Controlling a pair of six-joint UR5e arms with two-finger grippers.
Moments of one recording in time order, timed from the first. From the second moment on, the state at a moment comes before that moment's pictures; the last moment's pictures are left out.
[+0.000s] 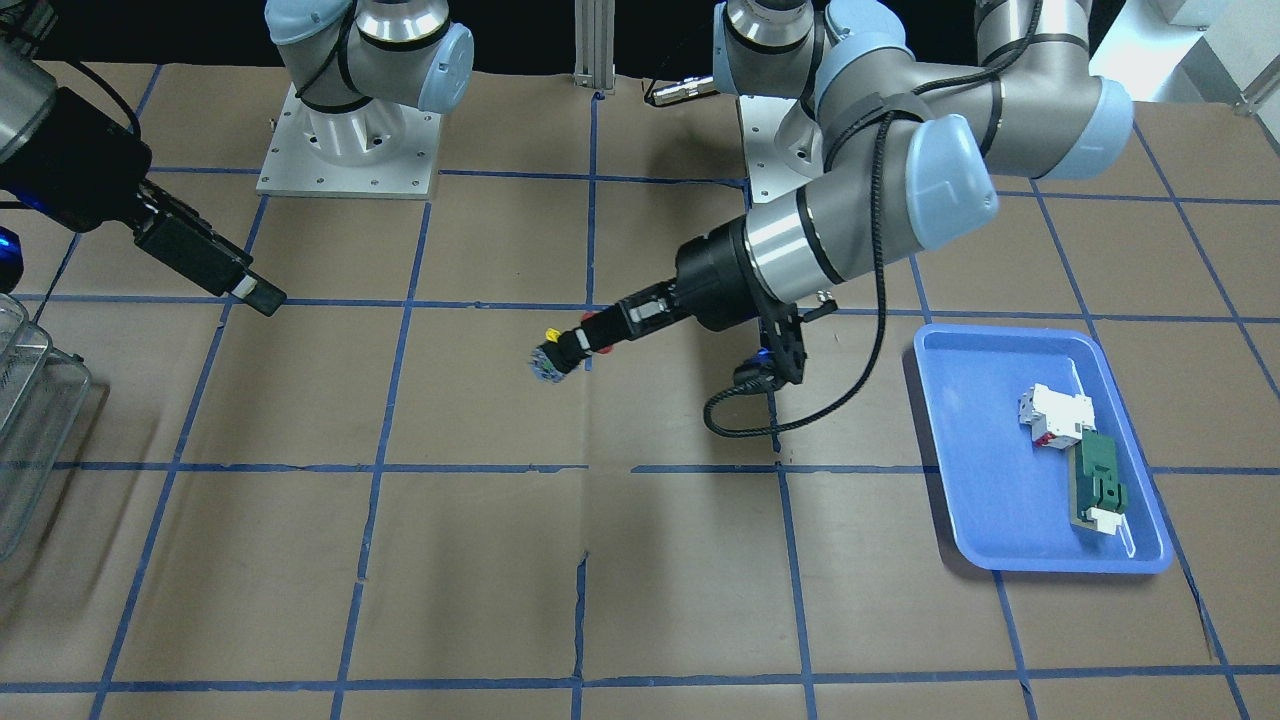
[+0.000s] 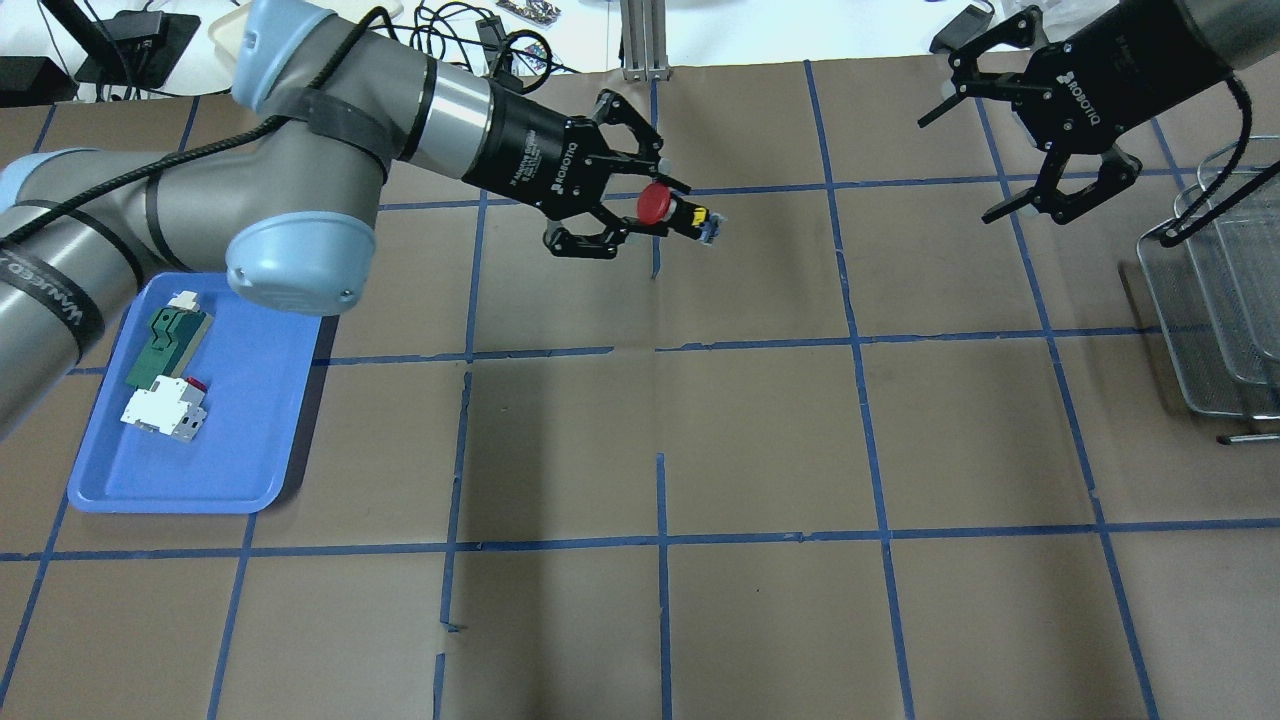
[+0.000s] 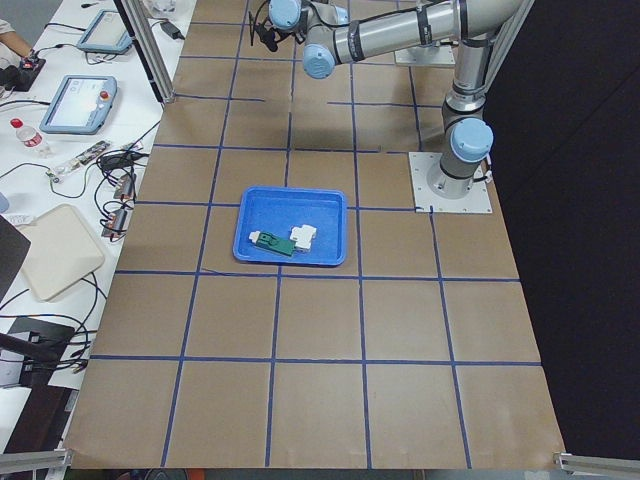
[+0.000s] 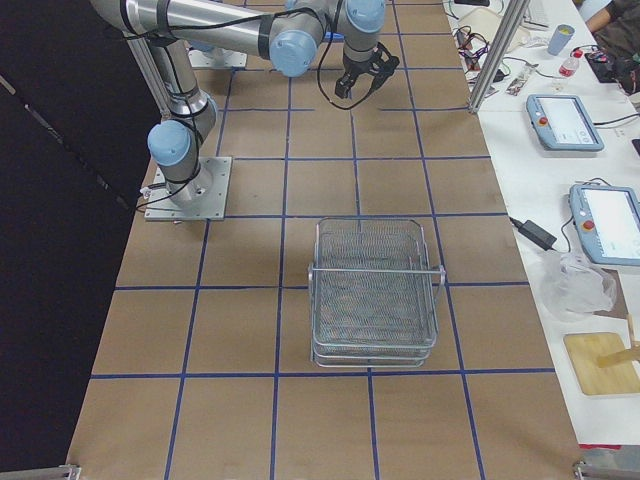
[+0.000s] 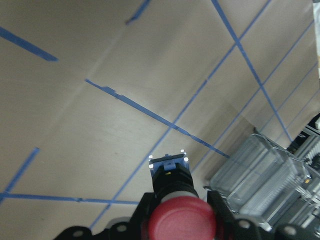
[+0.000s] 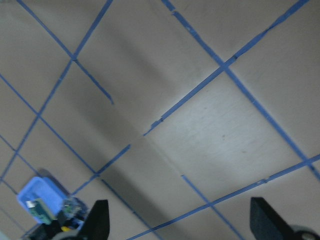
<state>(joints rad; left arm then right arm) -1.69 -1.78 -1.75 -0.97 0.63 -0.93 1.26 -1.55 1.60 -1.50 -0.94 0.55</state>
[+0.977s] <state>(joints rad) -1.78 -1.85 -1.75 -0.64 0.52 -1.40 1.21 -1.50 1.62 -1.40 -0.69 0.85</state>
